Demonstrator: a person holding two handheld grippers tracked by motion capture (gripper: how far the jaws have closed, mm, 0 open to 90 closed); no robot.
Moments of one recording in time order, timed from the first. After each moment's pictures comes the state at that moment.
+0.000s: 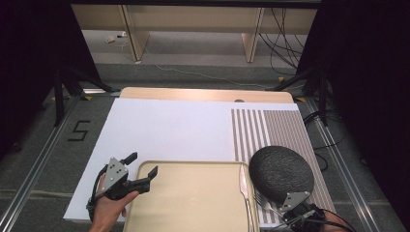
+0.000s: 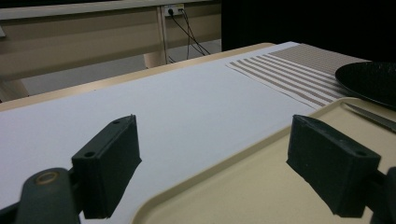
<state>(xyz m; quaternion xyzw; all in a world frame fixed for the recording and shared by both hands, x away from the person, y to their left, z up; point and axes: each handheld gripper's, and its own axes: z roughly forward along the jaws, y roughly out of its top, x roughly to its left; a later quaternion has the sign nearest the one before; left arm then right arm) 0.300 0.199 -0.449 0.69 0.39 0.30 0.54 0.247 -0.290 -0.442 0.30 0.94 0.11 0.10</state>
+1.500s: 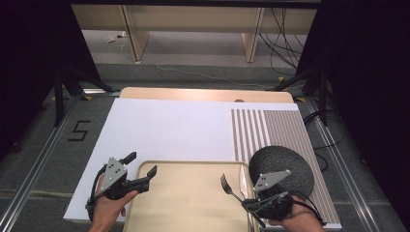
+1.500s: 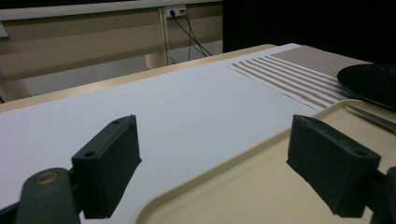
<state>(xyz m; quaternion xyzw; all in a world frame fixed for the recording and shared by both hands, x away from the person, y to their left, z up) 0.300 0.200 -0.449 0.69 0.39 0.30 0.54 0.275 -0.217 -0.409 0.29 0.91 0.30 0.01</state>
